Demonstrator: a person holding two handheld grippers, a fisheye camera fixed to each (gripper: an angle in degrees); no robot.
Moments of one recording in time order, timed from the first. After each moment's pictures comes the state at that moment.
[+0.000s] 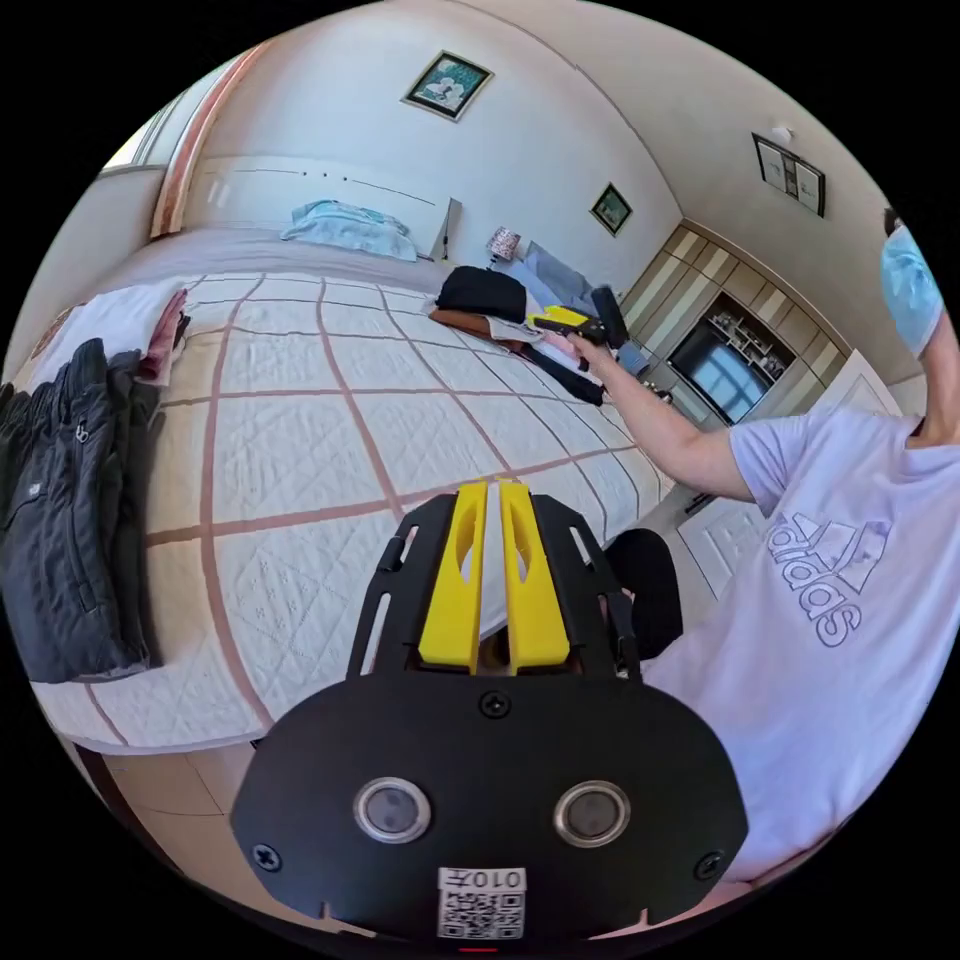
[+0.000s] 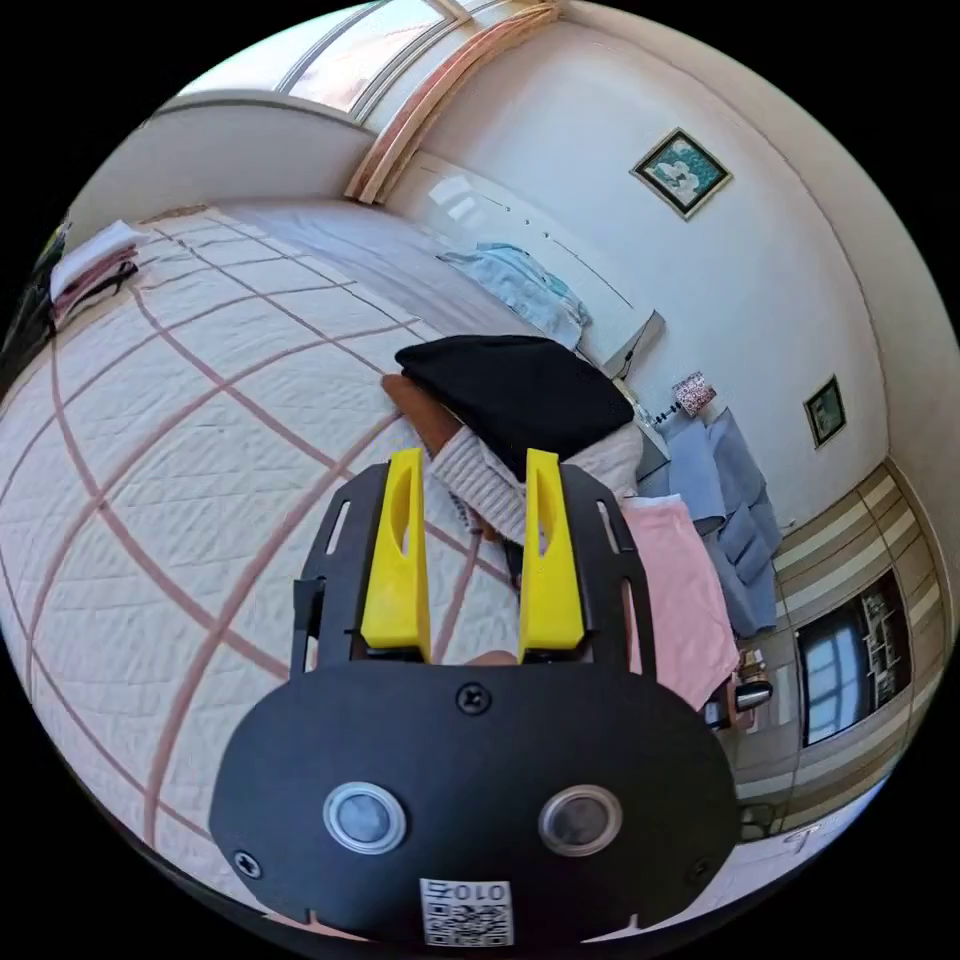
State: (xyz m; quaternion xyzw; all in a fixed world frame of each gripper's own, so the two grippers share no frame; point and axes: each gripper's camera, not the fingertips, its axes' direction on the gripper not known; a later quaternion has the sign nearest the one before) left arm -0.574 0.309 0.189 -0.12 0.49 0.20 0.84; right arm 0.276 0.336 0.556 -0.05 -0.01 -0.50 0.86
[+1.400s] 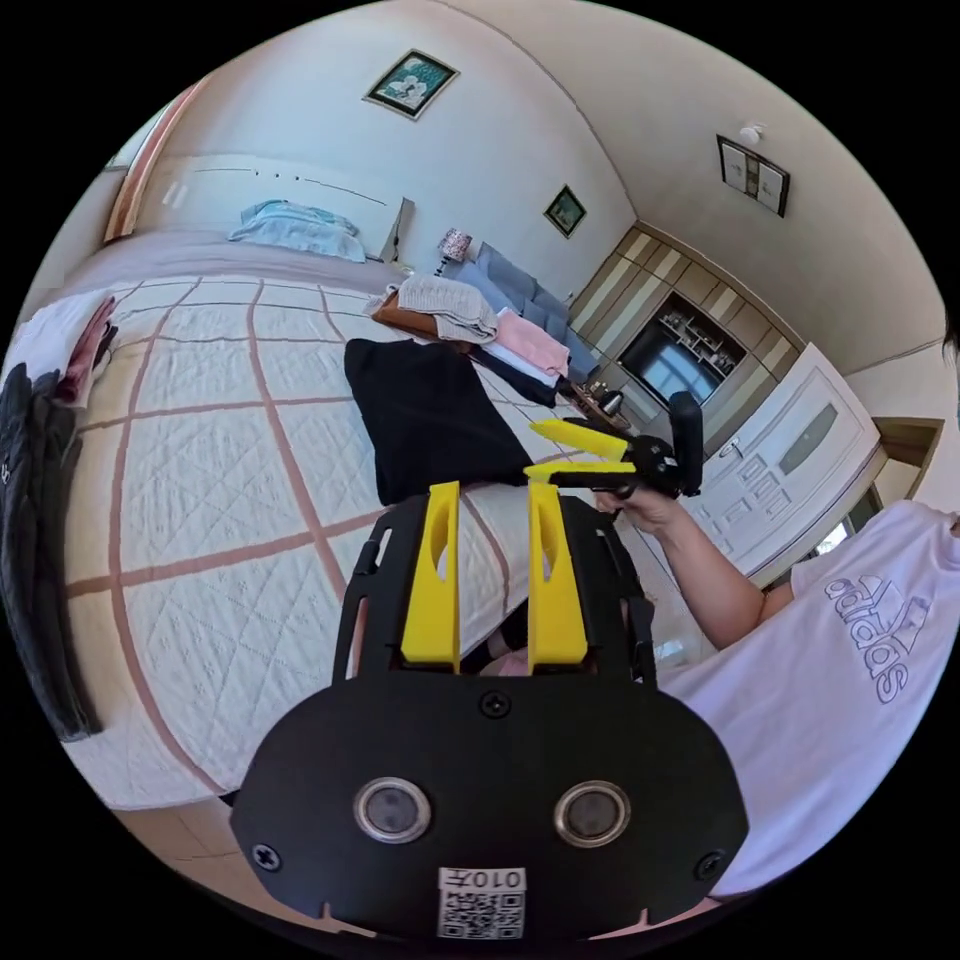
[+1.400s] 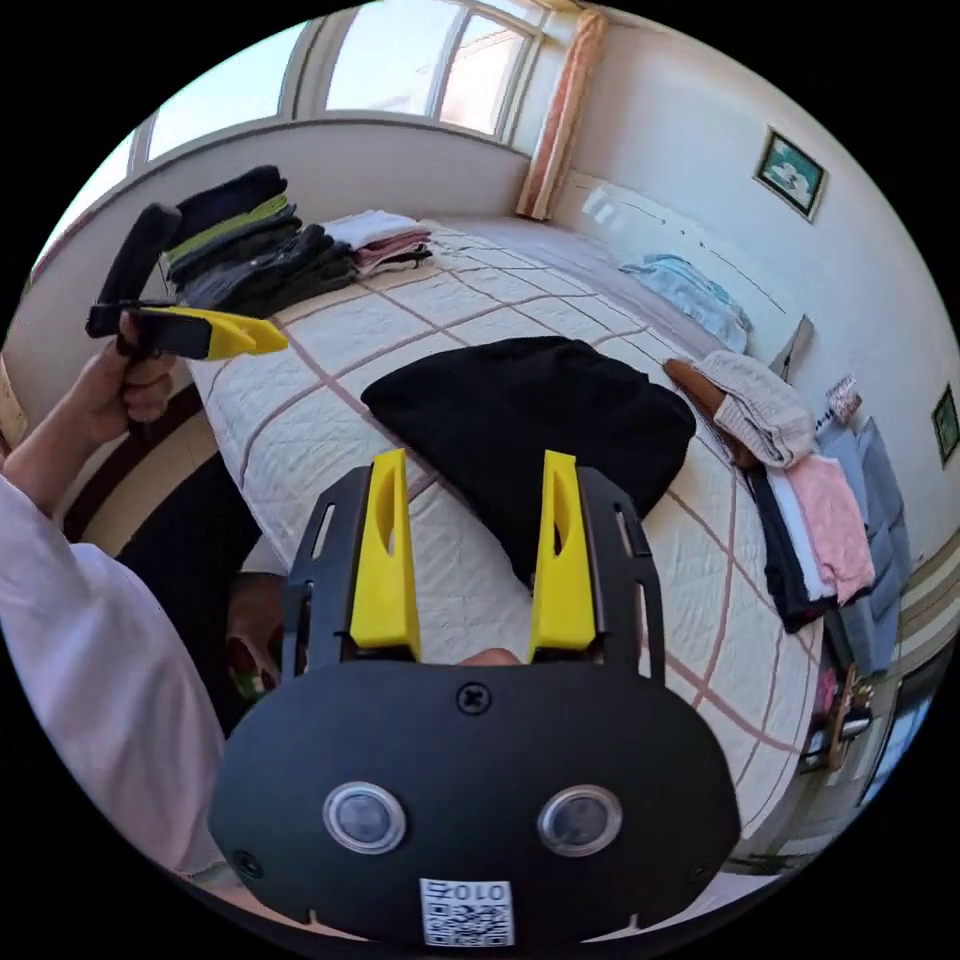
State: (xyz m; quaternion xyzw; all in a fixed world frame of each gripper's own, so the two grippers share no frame) left arm -0.480 0.279 0.213 -0.12 0.56 0.19 0.80; right arm 0.349 0.526 0.225 -0.13 -0.23 -0.53 0.81
